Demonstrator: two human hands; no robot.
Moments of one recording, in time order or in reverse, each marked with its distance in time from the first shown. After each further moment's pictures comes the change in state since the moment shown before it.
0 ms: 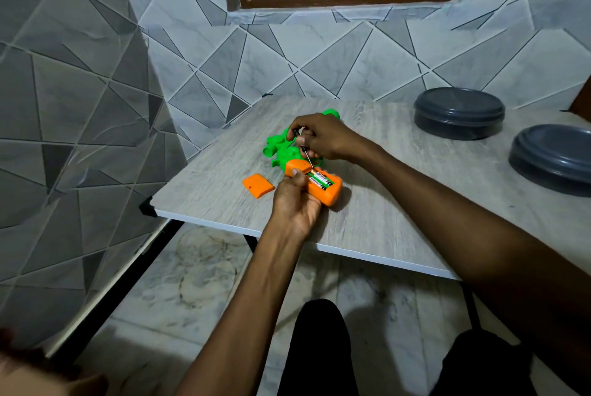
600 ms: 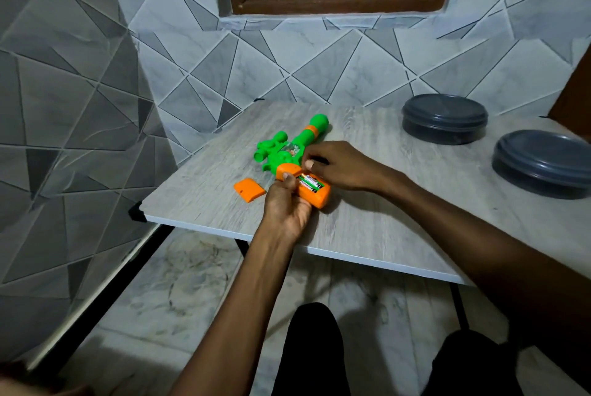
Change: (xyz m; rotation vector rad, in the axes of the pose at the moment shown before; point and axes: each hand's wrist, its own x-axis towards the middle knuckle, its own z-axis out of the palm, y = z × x) left_hand 0.005 -0.002 0.000 -0.058 -0.007 0.007; right_hand -0.060 0.002 -0.011 -0.239 -0.063 -0.052
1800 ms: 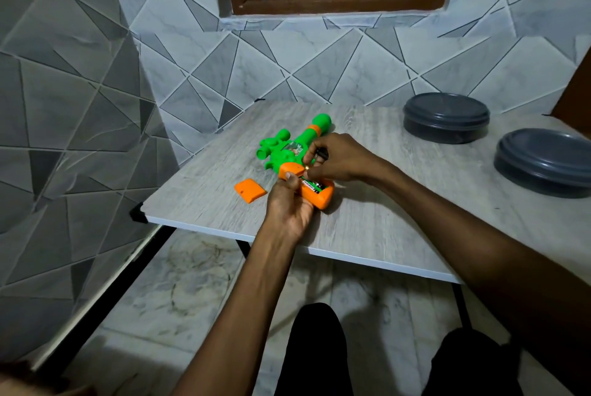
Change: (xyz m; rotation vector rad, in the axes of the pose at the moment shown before) left_hand -0.008 -0.002 0.006 0.040 -0.029 0.006; right_hand 0.012 0.006 -0.002 0.146 0.049 0.189
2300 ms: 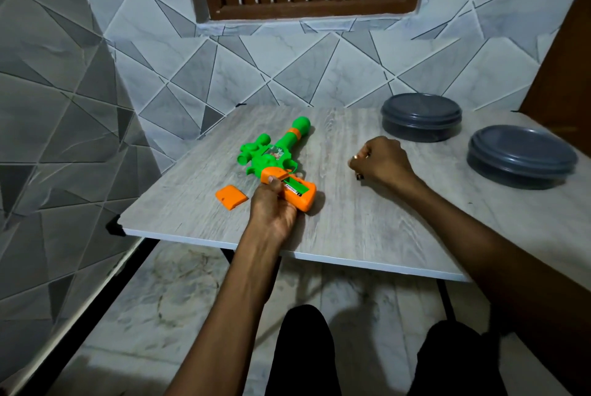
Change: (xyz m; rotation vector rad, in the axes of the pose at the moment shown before) left_hand 0.000 -0.002 0.010 0.069 0.133 -0.007; right_hand -0.040 0.072 -0.031 -0.050 0.387 0.436
